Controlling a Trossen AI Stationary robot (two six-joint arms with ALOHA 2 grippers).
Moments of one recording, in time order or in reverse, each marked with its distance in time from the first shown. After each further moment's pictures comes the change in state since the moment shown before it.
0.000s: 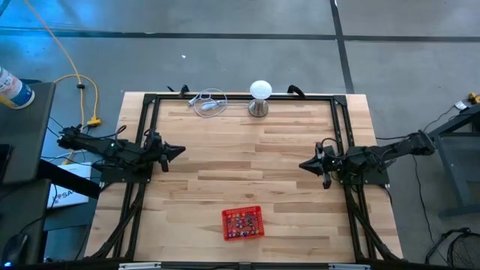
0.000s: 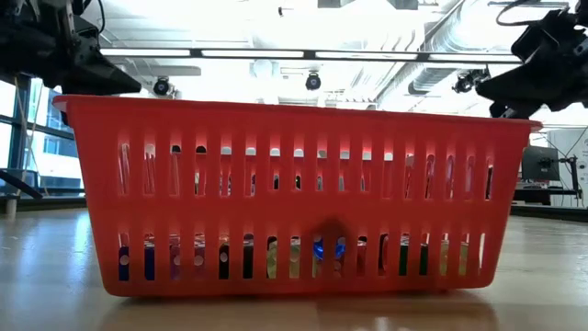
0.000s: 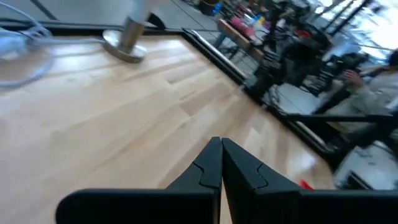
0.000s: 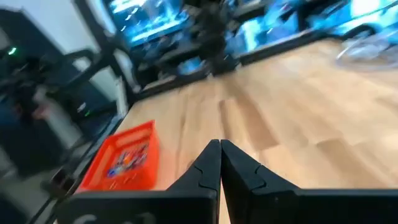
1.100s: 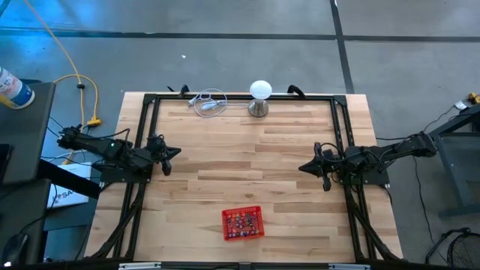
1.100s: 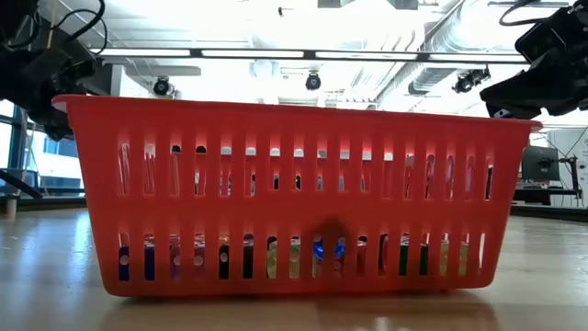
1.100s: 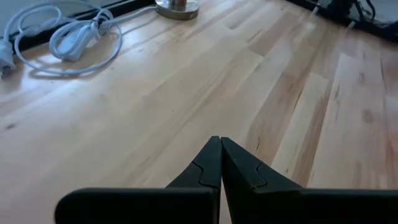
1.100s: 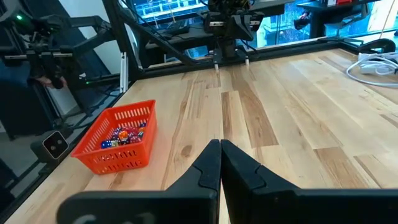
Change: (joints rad) left arm 0.000 0.000 0.000 -0.359 -0.067 0.121; right arm -0.047 0.026 -0.001 -0.030 -0.113 -0.164
